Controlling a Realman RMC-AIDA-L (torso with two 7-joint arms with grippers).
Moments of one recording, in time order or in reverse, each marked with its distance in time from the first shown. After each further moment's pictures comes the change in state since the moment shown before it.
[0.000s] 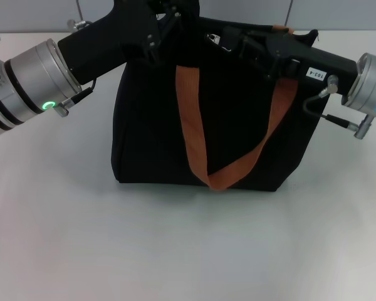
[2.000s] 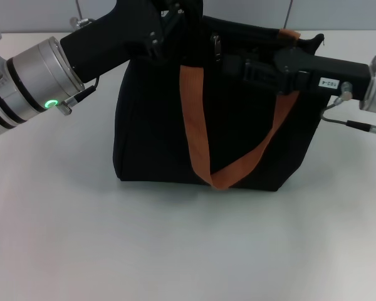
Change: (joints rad) left arm -0.009 0.000 0.005 -0.011 -0.012 0.007 0.001; right arm -0.052 -0.002 -0.073 -0.210 -0.102 -0.013 0.185
